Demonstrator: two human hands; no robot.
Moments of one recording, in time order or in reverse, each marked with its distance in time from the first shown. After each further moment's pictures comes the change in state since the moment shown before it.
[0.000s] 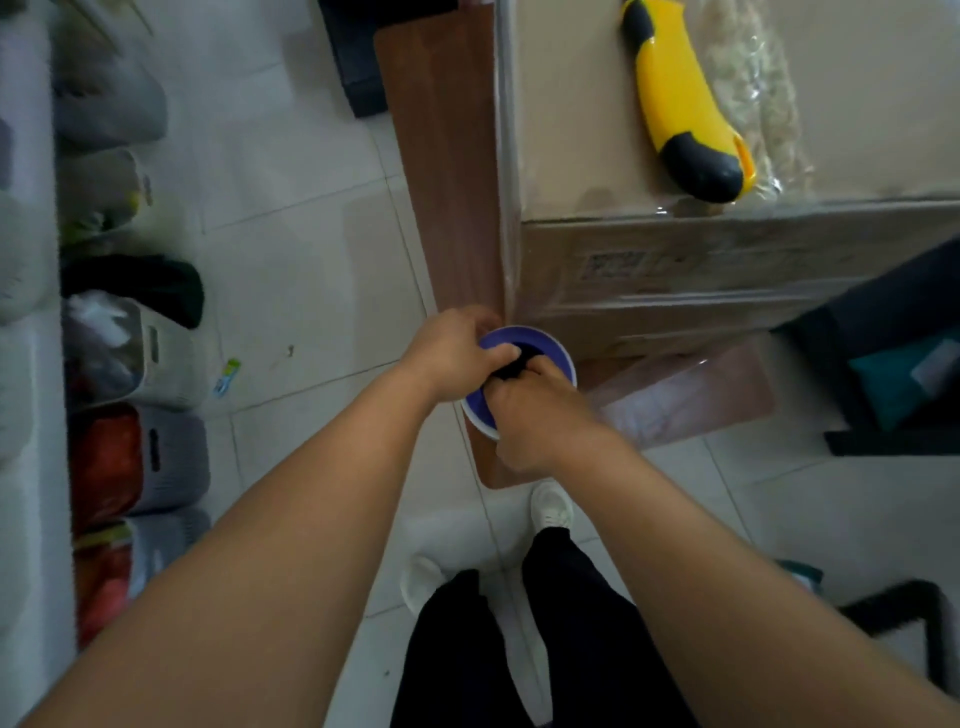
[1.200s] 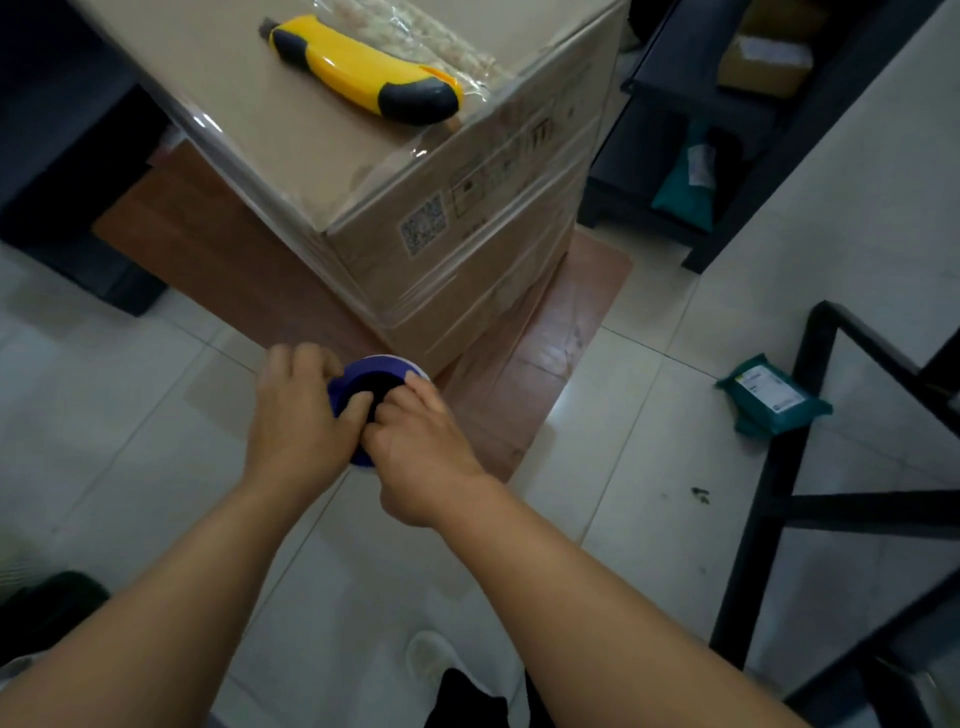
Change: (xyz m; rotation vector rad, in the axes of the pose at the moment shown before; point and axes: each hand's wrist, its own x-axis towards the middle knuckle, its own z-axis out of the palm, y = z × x) left_hand 0.001 -0.044 -0.037 0.376 0.214 0.529; right_hand 0.029 -0.083 0.035 0.329 0.668 0.361
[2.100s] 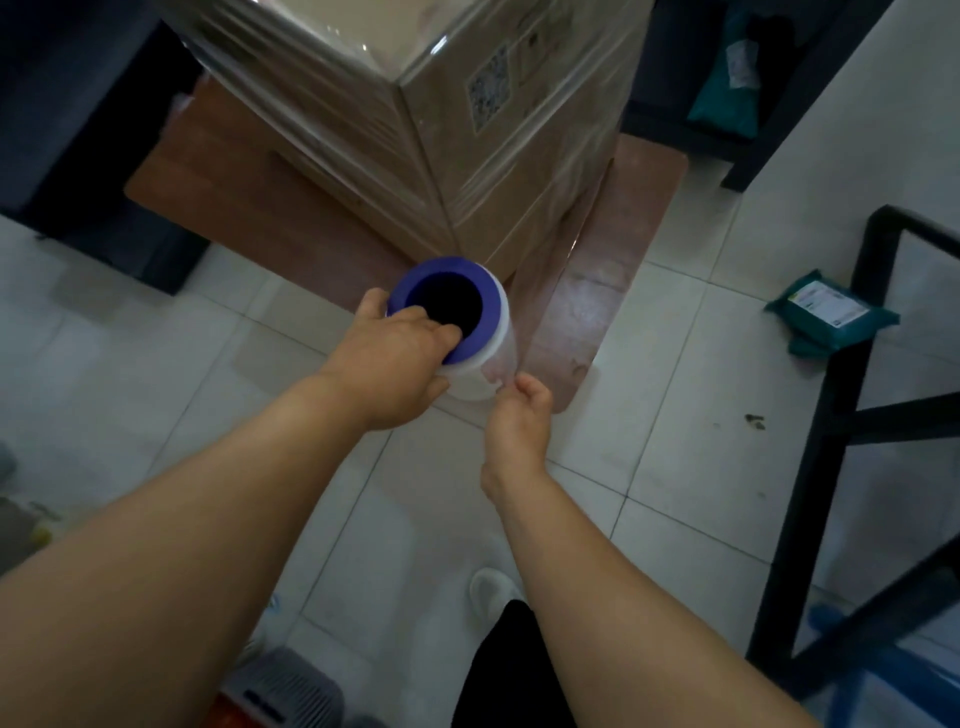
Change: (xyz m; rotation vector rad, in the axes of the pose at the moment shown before) left_hand -0.009 -0.008 -0.013 0.679 -0.471 0.700; right_hand -0.018 -0.039 0.083 1.585 0.666 1.316
